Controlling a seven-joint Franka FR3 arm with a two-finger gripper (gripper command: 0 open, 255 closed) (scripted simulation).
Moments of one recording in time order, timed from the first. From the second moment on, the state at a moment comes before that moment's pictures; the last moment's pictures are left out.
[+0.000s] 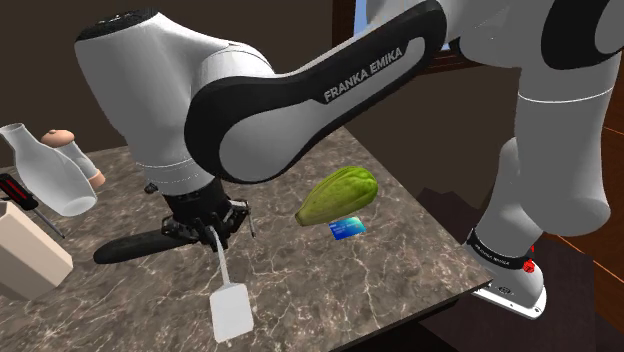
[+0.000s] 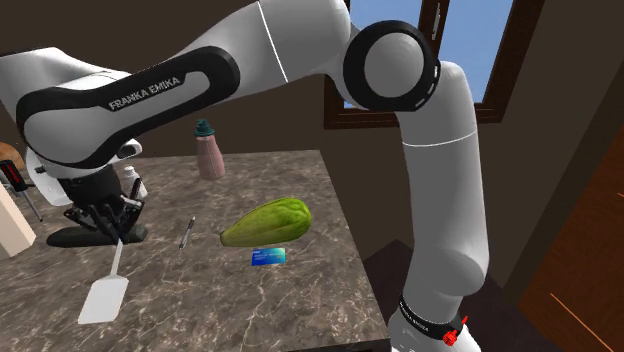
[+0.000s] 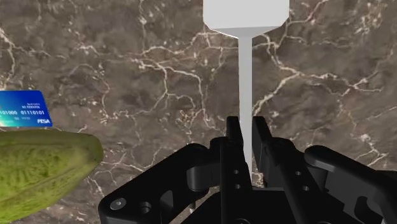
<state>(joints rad) 0.45 0.33 0.54 -1.61 -0.25 1.89 1.57</state>
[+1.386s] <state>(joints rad) 0.68 0.61 0.53 -1.36 -0.38 1.87 1.78</state>
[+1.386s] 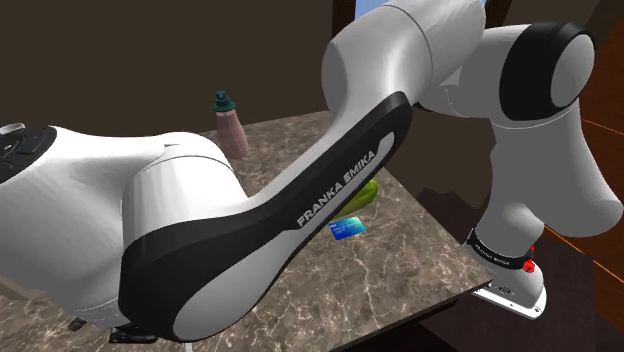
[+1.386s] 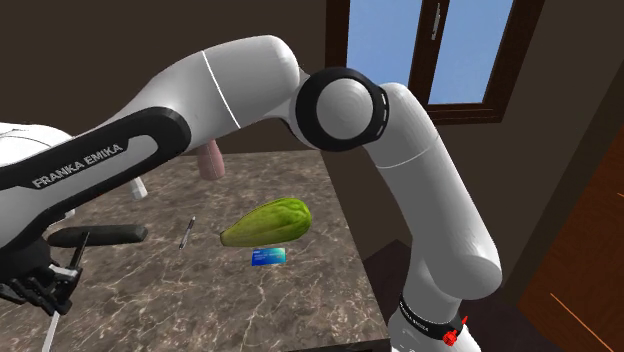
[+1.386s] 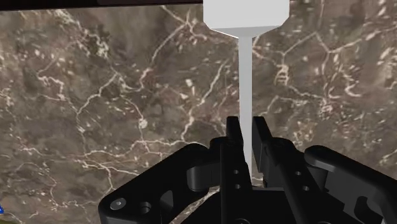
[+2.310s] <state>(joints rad) 0.68 0.64 0.52 -1.44 -0.40 1.98 1.81</state>
